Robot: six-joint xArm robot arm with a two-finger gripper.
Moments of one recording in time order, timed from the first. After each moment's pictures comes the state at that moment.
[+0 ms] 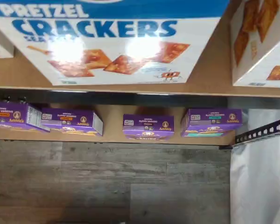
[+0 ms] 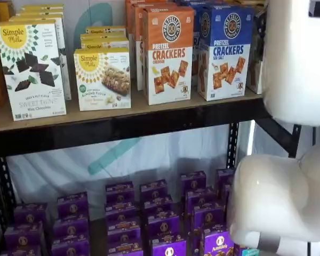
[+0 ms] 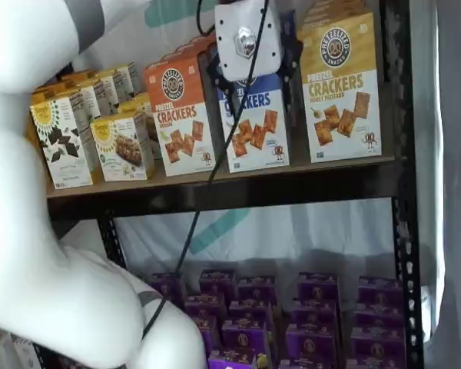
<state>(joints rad) -0.55 -0.66 -1.21 0.11 1.70 -0.52</state>
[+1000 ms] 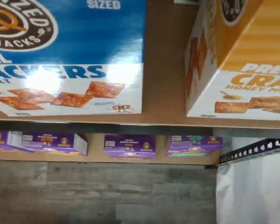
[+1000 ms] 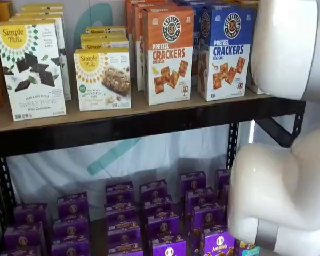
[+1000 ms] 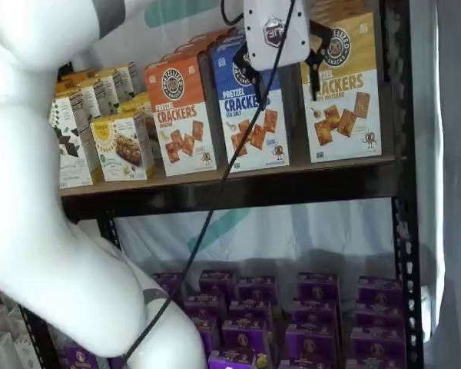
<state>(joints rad) -0.66 -0.56 -1.26 0.15 1.63 -0.63</state>
